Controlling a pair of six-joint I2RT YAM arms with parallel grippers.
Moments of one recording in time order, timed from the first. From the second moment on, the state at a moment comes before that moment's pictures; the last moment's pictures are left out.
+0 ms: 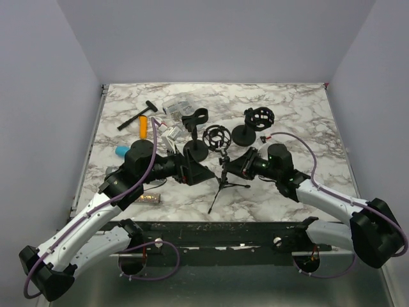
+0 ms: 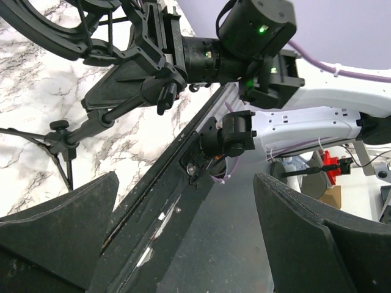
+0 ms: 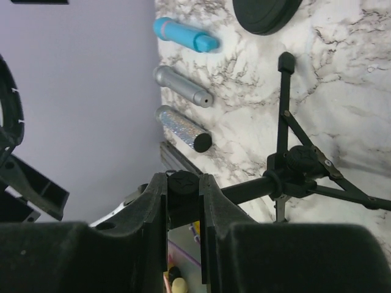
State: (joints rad) left arm -0.69 0.80 0.80 -0.24 0.50 -0.76; right arm 0.60 1.16 0.54 0.20 -0.34 1.17
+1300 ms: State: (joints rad) left arm -0.69 0.73 0.74 -0.22 0.48 -0.79; right arm 0.47 1.34 0.43 0.72 -0.61 1.14
